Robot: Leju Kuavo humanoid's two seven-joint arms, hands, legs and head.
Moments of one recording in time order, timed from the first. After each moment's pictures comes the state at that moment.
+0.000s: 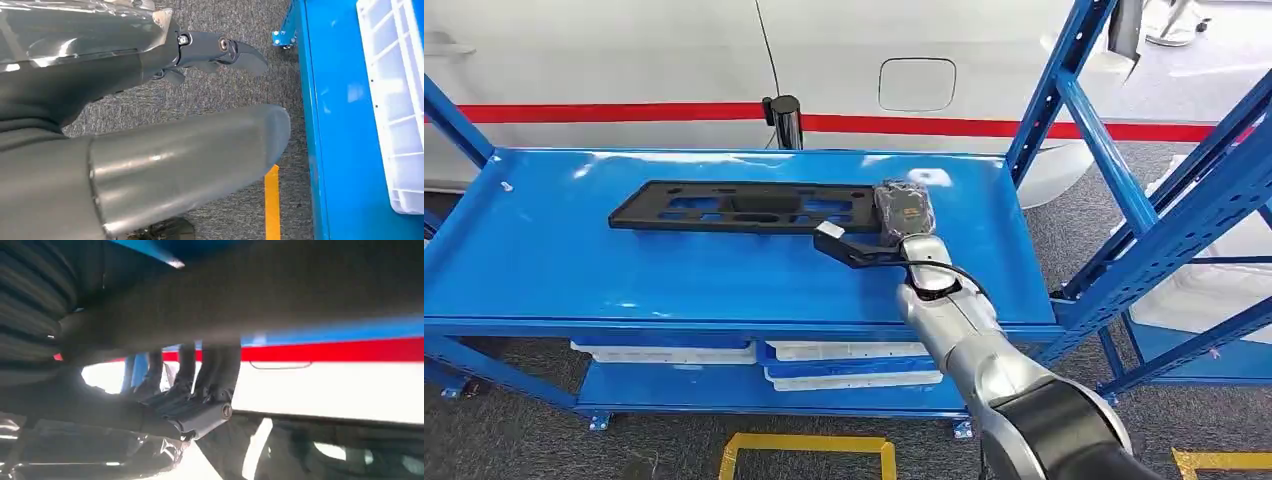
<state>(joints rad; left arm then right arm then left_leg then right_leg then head) -0.21 -0.13 0.45 -0.27 -0.57 0.24 -0.44 -0.79 0.14 0.27 -0.60 1.41 -0.46 0.11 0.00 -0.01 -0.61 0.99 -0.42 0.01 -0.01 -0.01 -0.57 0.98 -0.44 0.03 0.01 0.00</state>
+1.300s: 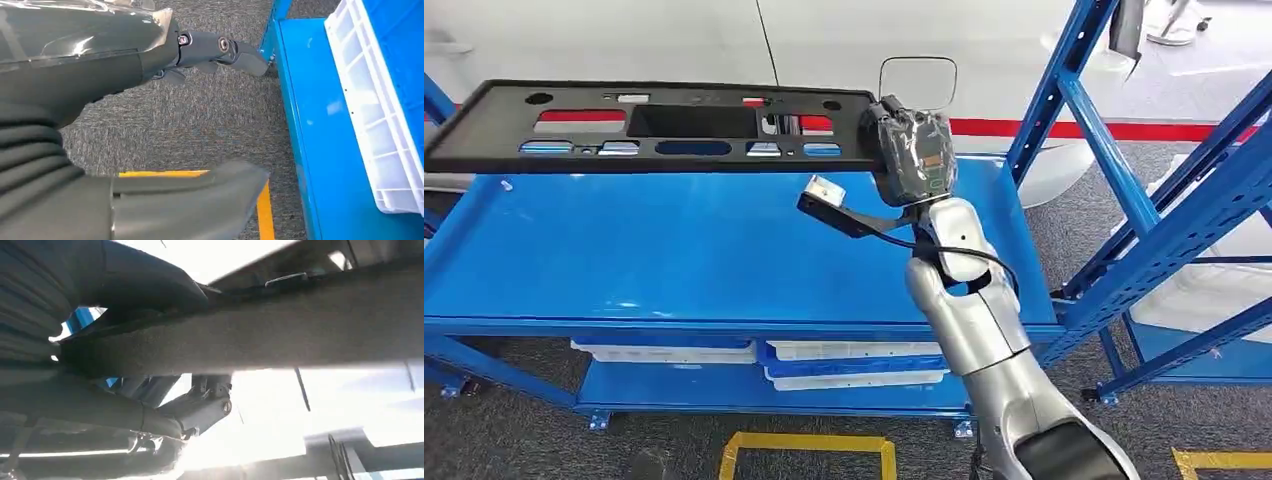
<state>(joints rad) -0.21 -0.14 0.42 -0.27 -0.61 0.32 -0.49 -0.64 0.09 0.31 -1.37 1.26 -0.42 -0.03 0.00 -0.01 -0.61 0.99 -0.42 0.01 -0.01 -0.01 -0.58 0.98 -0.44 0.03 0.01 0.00</state>
